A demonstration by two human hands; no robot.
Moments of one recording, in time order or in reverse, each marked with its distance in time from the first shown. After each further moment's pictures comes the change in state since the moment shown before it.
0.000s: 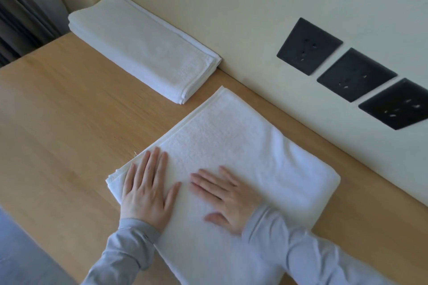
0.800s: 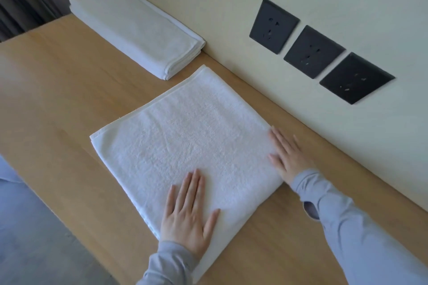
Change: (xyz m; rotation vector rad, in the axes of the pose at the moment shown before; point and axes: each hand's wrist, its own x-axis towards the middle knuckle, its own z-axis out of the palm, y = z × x) left_hand -0.117 0.136 0.044 -0.073 -0.164 0.070; right_hand -0.153 0.115 -0.005 -0.066 -0.146 0.617
